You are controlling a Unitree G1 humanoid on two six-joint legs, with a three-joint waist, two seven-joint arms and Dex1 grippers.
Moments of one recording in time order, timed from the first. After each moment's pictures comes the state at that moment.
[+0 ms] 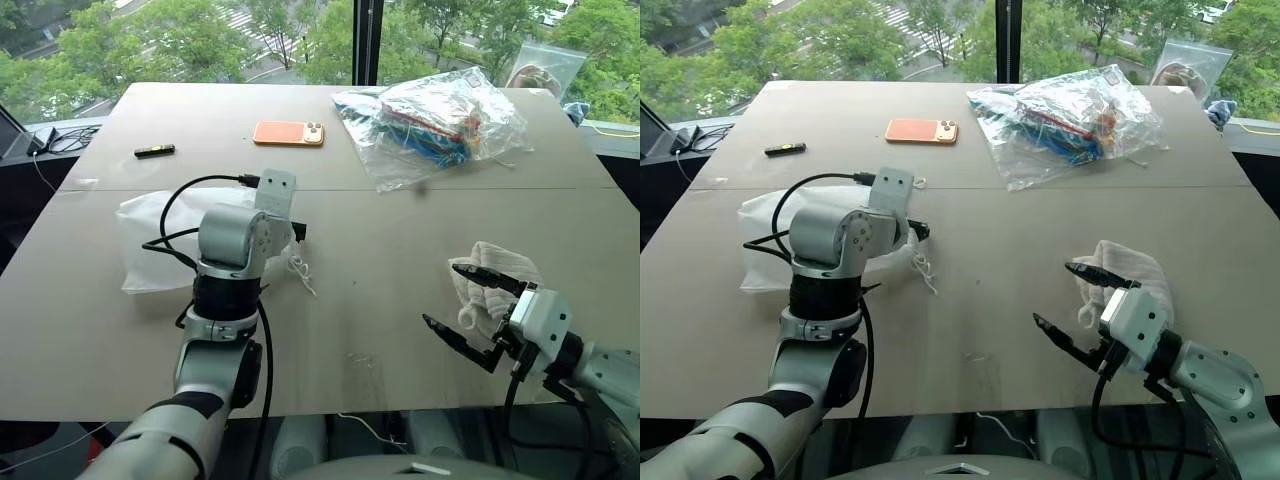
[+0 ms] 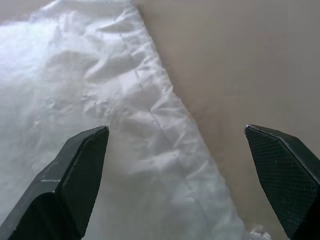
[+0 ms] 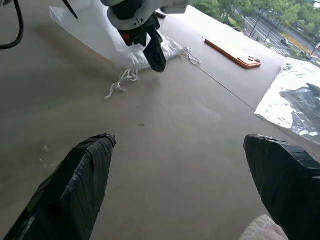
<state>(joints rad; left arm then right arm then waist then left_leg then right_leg) -0.81 0.24 0.00 -0.07 -0.20 1.61 0.25 0.30 -0.62 -0.10 -0.74 0.33 0.17 0.73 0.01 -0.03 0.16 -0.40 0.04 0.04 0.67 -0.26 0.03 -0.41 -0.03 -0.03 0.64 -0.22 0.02</state>
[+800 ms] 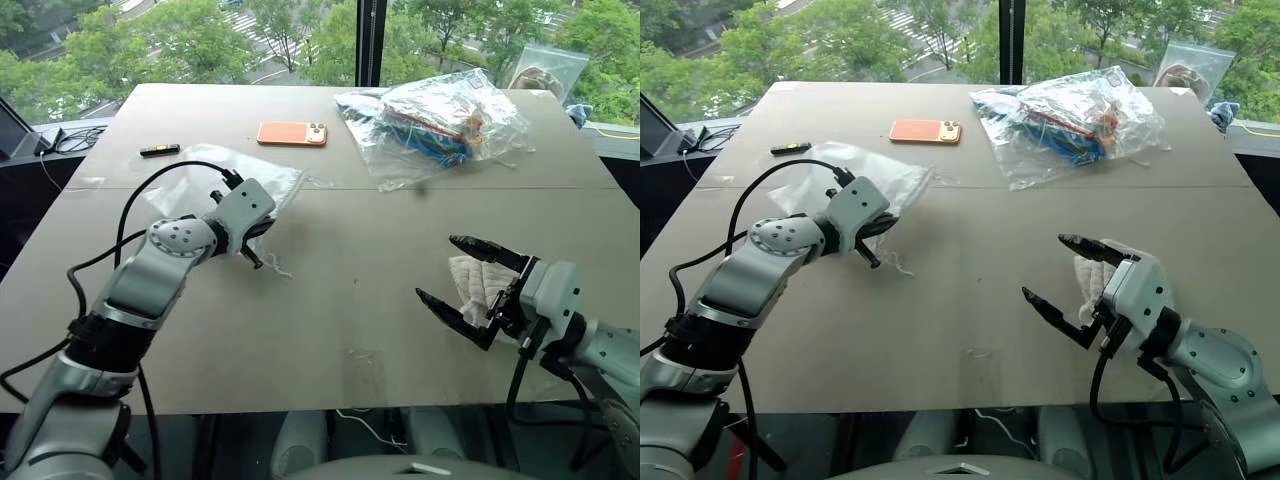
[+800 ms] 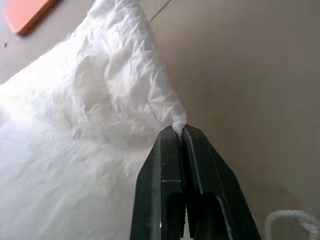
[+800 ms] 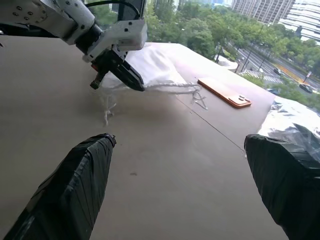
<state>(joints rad) -0.49 0.91 -0.20 0.01 -0.16 0.29 -0.74 0.18 -0.61 -0.09 -0.78 0.44 0.25 0.67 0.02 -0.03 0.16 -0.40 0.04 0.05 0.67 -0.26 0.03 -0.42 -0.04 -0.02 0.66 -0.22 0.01</state>
